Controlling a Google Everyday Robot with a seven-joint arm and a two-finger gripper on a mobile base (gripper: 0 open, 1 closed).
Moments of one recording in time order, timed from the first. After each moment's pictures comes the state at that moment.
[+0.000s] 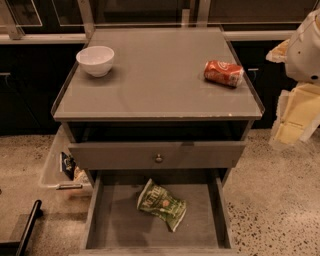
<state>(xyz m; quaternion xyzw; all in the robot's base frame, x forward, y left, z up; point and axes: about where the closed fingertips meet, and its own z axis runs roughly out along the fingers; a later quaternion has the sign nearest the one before) 0.438 -0.216 0.978 -0.60 0.78 -0.04 0.16</state>
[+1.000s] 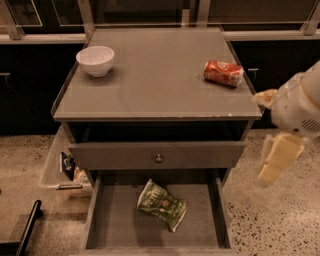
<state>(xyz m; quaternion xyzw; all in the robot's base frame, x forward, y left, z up) 0.423 -0.207 0.898 -0.60 0.77 0.04 0.19</state>
